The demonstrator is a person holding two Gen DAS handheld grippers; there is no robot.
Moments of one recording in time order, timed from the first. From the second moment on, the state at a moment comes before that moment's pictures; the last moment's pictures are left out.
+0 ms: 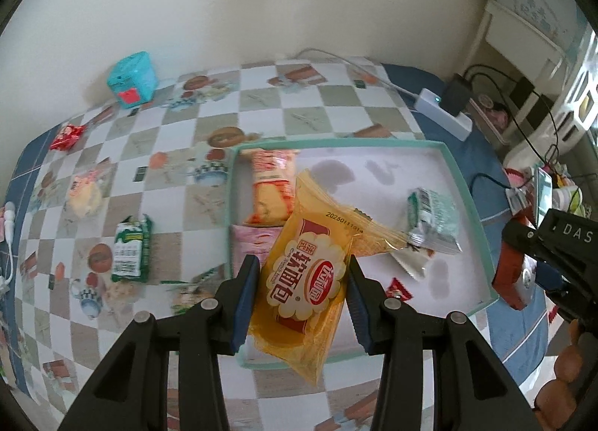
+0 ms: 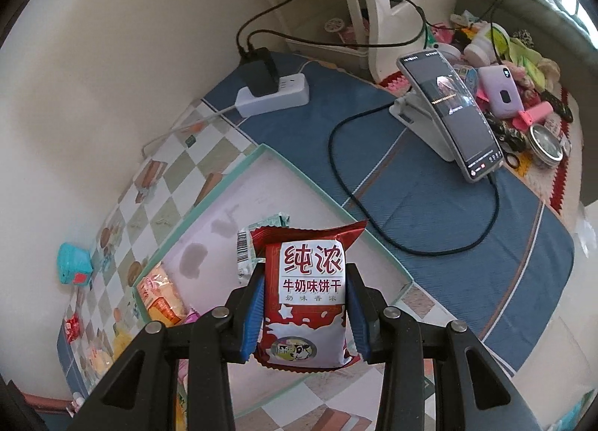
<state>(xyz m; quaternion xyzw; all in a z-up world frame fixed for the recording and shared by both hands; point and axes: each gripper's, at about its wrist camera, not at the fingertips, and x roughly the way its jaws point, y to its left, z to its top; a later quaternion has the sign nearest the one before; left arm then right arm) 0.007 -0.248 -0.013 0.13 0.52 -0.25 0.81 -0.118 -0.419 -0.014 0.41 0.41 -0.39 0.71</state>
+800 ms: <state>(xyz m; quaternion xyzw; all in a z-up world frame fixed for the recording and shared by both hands) 0.002 -0.282 -0.051 0.16 0.55 -0.26 0.78 -0.116 -0.431 -0.045 0.41 0.44 -0.41 0.68</state>
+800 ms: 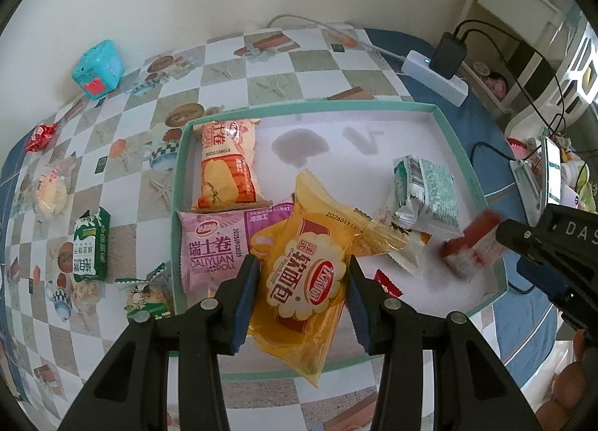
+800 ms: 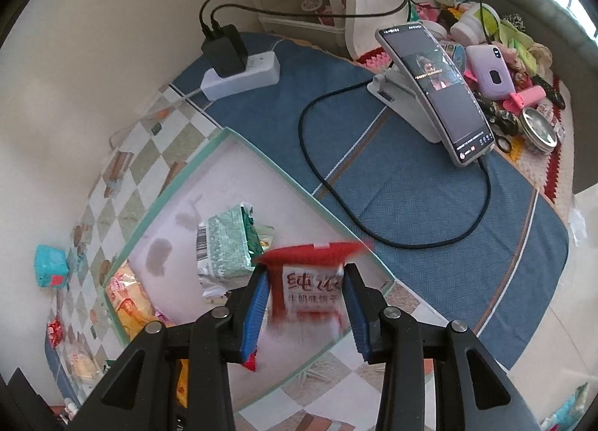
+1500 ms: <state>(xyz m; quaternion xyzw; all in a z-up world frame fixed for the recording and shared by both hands) 0.011 -0.269 -0.041 0.14 0.54 -0.25 0.79 -0.117 -0.432 -0.055 0.43 0.45 -0.41 0.67</state>
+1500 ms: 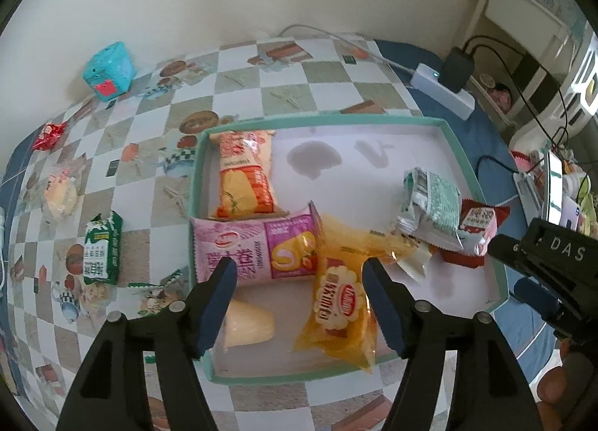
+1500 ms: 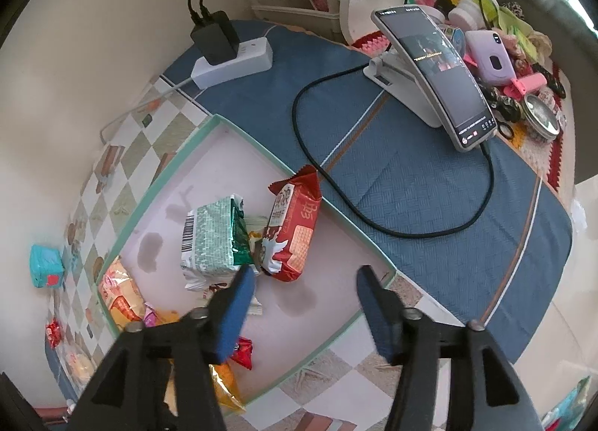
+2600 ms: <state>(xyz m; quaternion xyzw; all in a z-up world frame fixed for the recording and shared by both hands) 0.111 -0.068 -0.027 -0.05 0.56 0.01 0.82 -0.087 -0.402 -0.042 0.38 0.46 -0.38 0.71</state>
